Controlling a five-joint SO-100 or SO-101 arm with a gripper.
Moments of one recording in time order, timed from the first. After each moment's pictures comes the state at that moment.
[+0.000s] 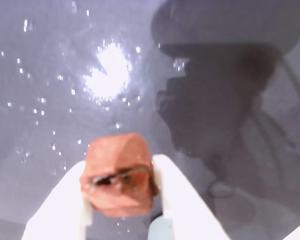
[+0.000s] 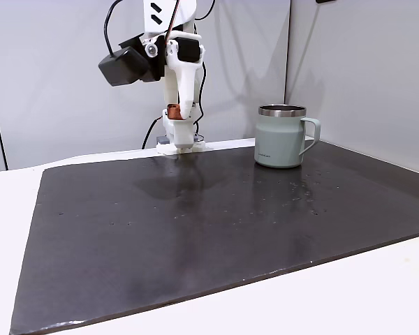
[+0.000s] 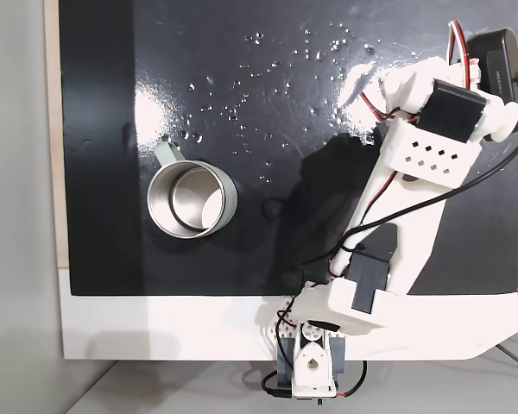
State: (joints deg) arm 17.6 73.2 40.6 102.9 -34.4
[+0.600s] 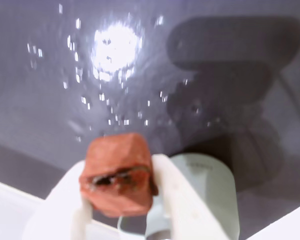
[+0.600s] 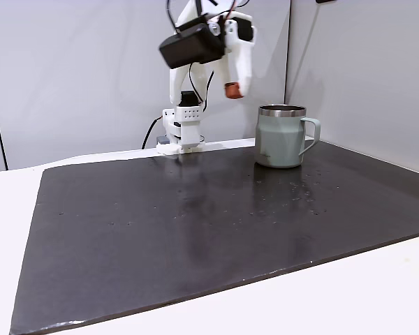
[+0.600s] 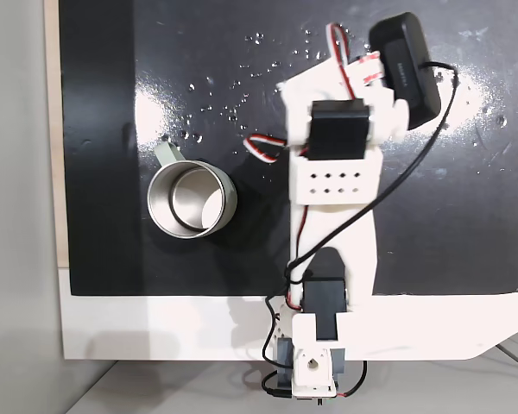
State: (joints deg) arm -3.3 84.0 46.8 103.0 -23.1
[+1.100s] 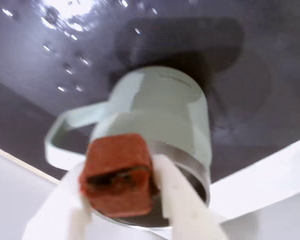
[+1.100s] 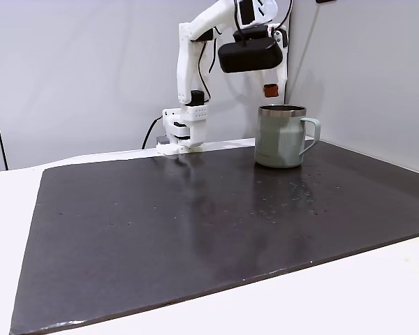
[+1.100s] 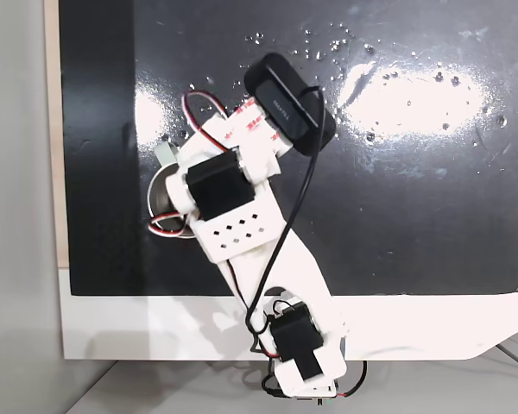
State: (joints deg) arm -24.5 95.6 65.2 103.0 -20.3
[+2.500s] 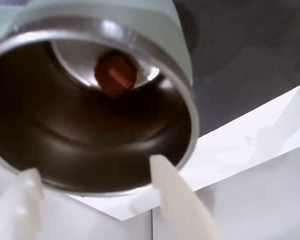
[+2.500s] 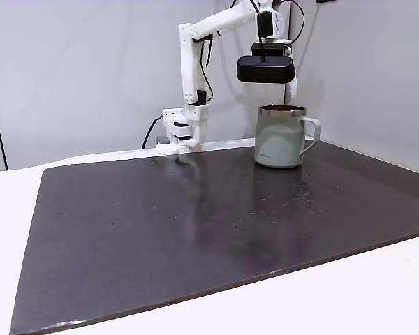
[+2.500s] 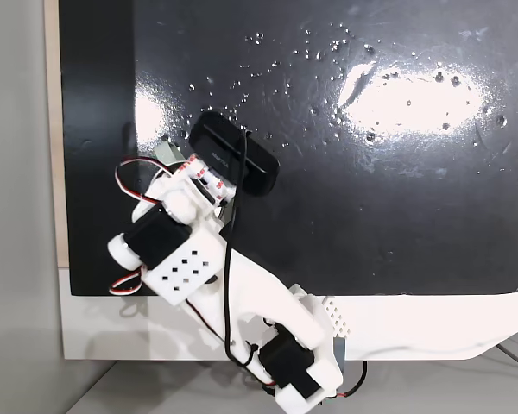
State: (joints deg) arm -39.9 100.5 76.5 102.8 -13.4
